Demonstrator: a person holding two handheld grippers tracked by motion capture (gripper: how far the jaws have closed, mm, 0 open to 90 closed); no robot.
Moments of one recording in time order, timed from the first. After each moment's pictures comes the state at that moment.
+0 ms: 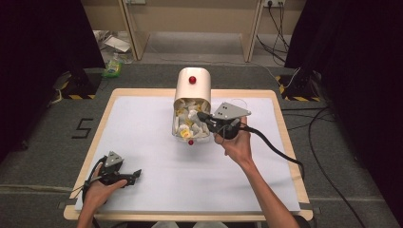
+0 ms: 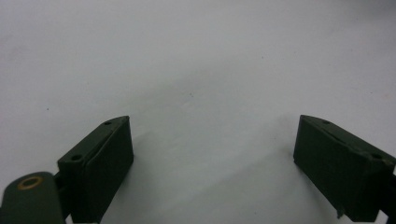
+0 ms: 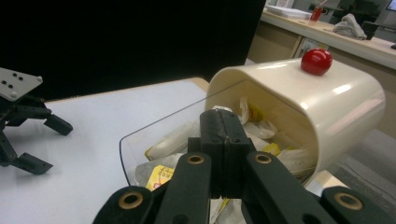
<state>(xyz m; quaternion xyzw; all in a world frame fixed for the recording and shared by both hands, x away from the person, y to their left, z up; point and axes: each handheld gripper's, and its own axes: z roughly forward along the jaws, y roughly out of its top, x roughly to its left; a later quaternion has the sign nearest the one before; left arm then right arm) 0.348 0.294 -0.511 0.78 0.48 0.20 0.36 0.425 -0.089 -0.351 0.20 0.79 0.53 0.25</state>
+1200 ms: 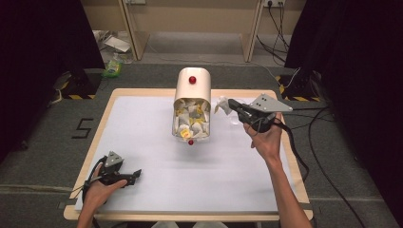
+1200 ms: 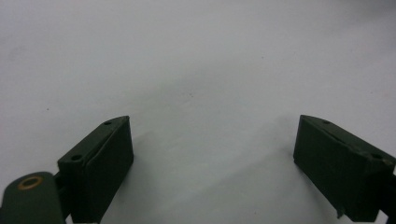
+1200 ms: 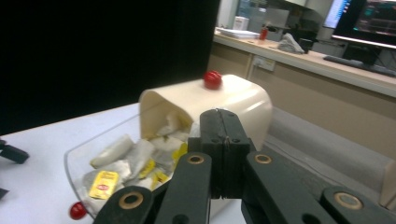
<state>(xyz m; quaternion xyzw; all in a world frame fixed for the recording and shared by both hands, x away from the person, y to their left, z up) 0.348 0.294 -0.511 0.78 0.48 0.20 0.36 0.424 -0.167 -0.323 0.26 0.73 0.56 0.30</state>
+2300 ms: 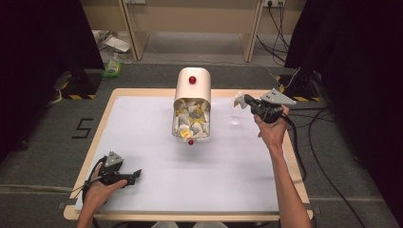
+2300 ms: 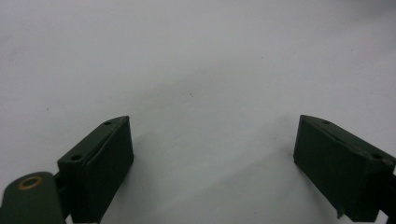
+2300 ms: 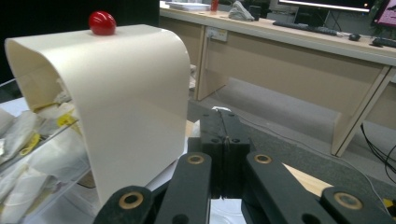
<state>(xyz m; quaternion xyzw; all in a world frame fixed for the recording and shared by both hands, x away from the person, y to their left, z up) 0.348 0.294 -0.511 0.78 0.48 0.20 0.36 0.482 -0.207 -0.363 0.35 0.71 0.52 0.32</state>
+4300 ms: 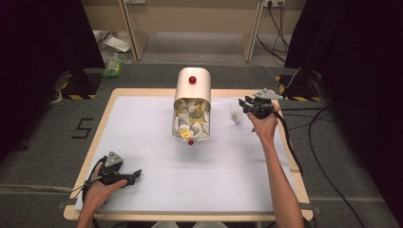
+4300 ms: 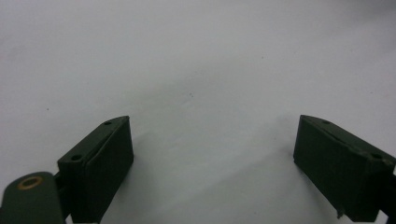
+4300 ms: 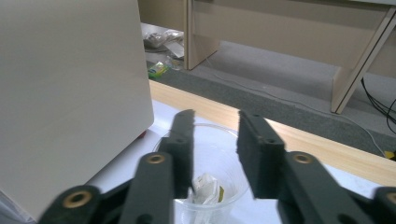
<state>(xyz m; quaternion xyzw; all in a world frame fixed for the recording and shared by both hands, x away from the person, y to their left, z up) 0.348 0.294 -0.511 0.78 0.48 0.20 0.36 0.540 -0.207 -0.413 0.41 0.72 0.48 0.29</state>
